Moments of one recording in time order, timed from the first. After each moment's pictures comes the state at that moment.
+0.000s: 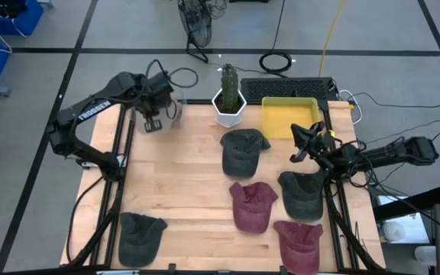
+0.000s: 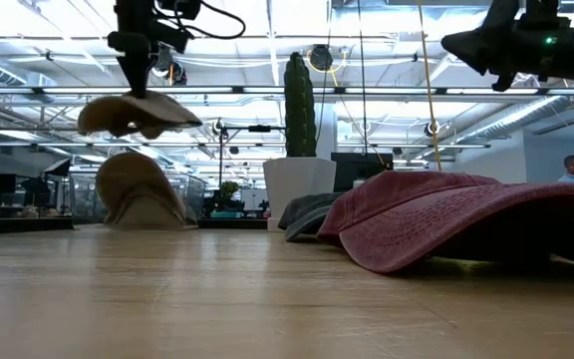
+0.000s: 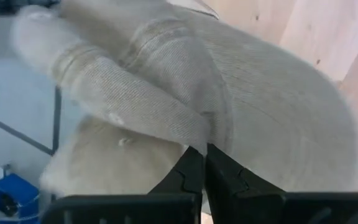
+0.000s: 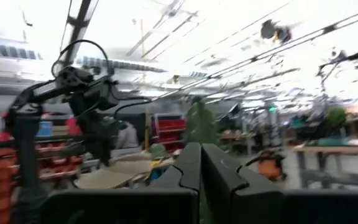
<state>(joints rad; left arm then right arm) 0.59 1.42 1.55 -1.49 -0.29 0.34 0.03 0.74 0.02 1.31 0.60 -0.23</state>
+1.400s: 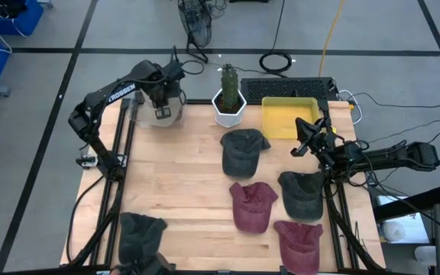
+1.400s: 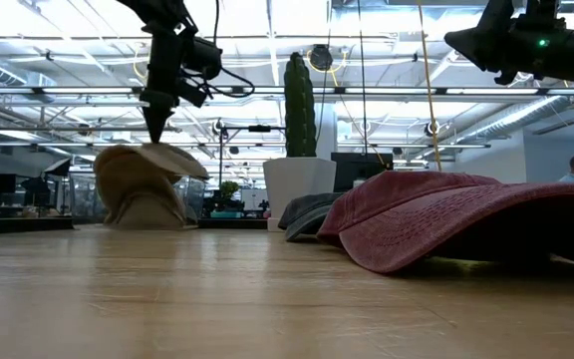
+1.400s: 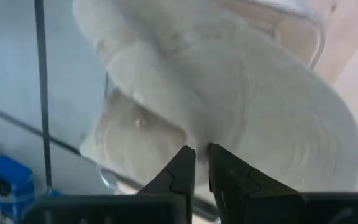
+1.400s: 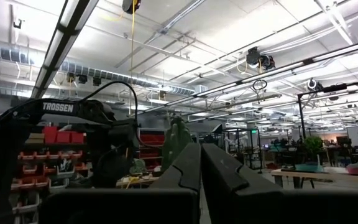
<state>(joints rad) 0.77 1.69 1.58 -1.37 -0.29 0.47 -0.09 0.74 0.02 1.38 0.52 -0.30</state>
